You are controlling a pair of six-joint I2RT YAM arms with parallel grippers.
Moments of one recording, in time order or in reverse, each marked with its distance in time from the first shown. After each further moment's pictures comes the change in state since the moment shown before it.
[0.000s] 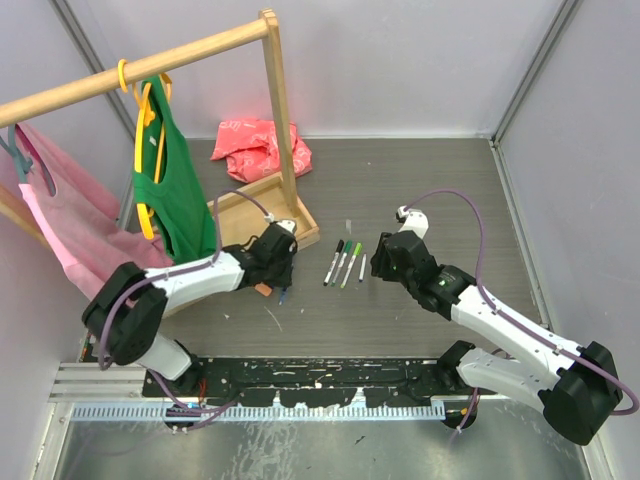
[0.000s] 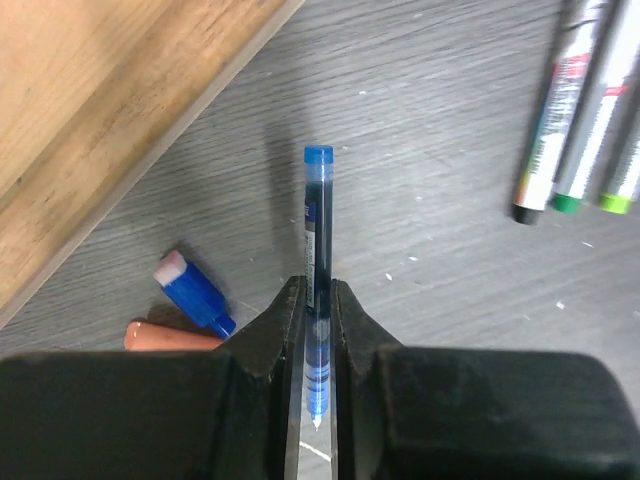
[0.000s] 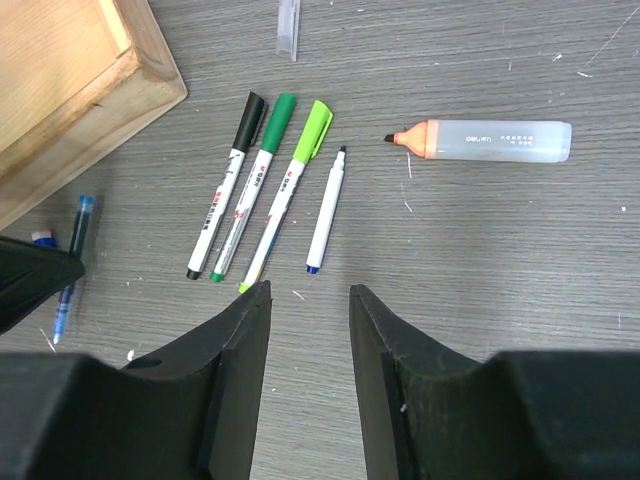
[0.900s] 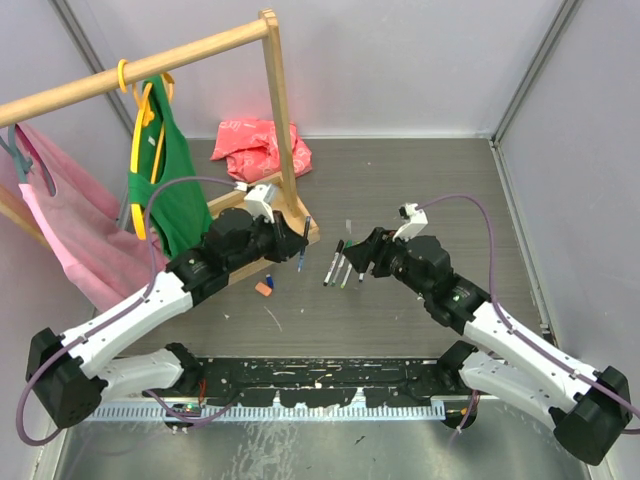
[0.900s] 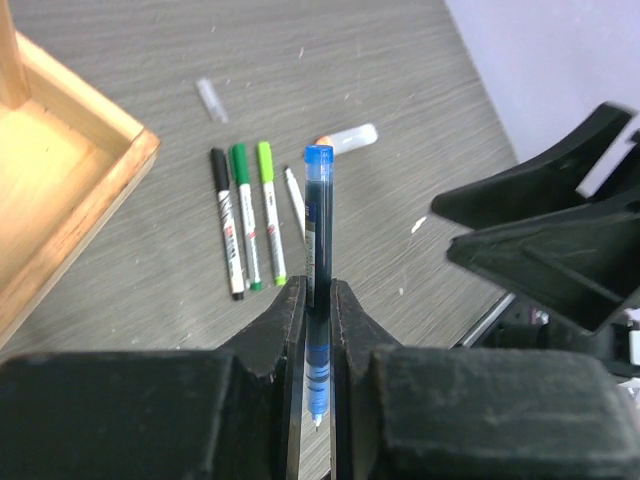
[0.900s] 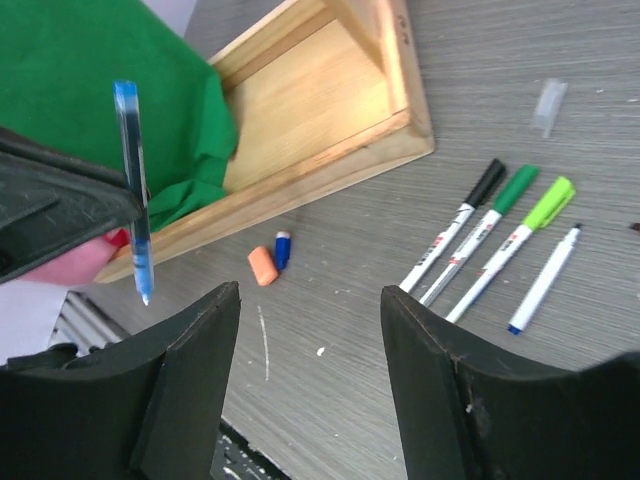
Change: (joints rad) left arm -0.001 -0.459 0.025 0.157 0.201 -0.045; right arm 0.005 -0.160 -0.072 0.301 -0.288 0.042
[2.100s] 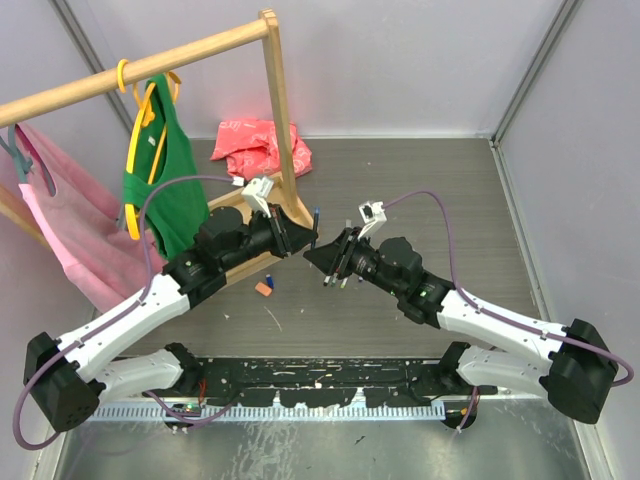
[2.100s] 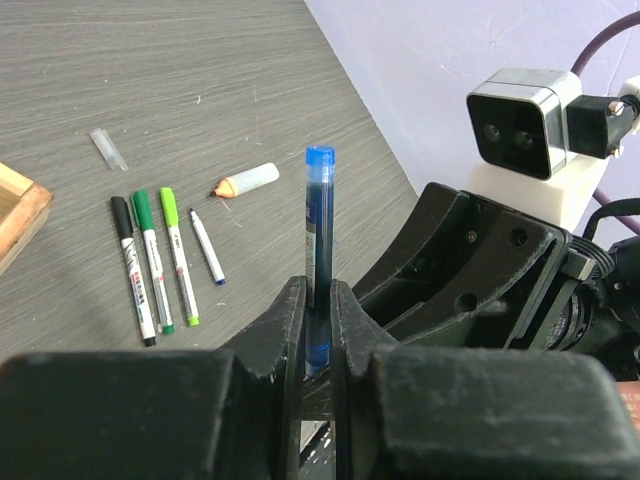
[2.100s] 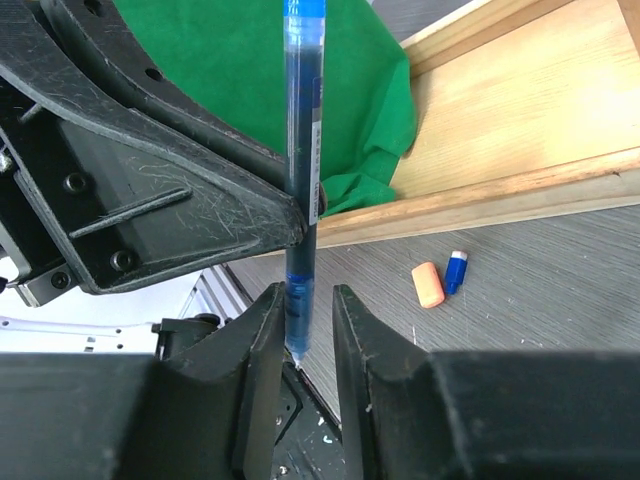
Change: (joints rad) left arm 0.000 -0.034 -0.003 0.174 0.114 -0.106; right arm 0.193 0.233 0.027 0.415 -0.084 0.137
